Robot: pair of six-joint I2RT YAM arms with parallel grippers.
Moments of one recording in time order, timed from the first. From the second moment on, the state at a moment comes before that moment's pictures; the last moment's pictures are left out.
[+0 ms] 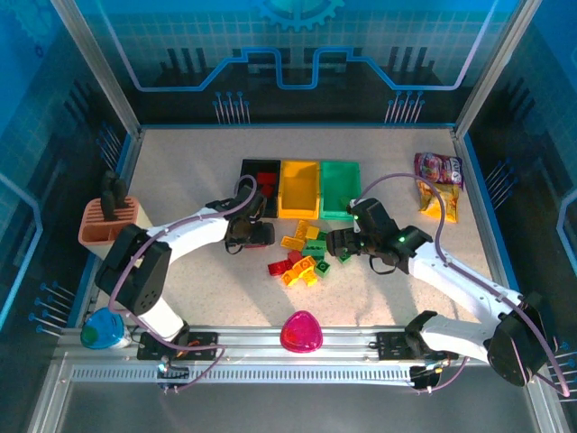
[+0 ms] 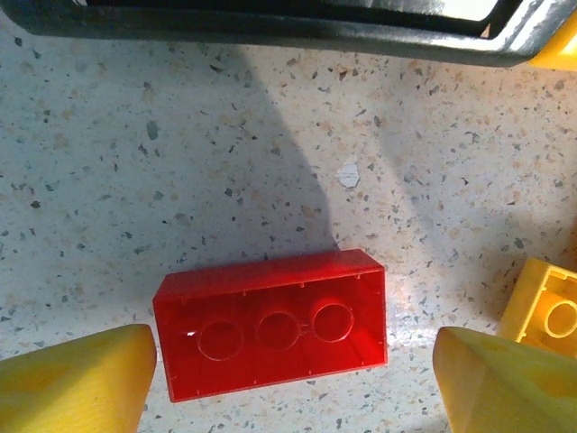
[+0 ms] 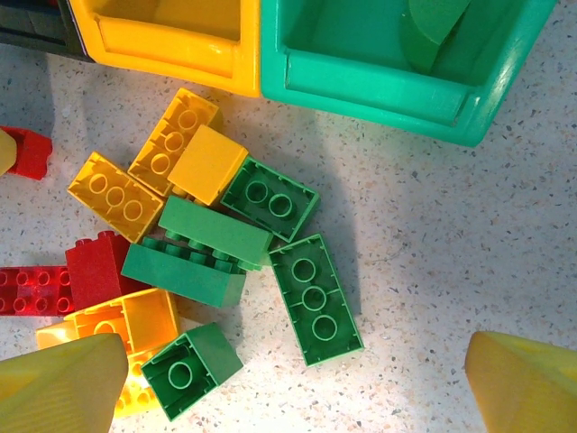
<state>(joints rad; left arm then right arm) -0.49 1.63 0.97 -0.56 -0.02 -0.59 0.61 1.13 0.78 -0.59 0.08 0.41</state>
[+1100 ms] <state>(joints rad) -0.54 1.75 1.07 -0.65 -0.09 -0.58 0.57 1.07 0.71 -0.57 0.08 0.41</state>
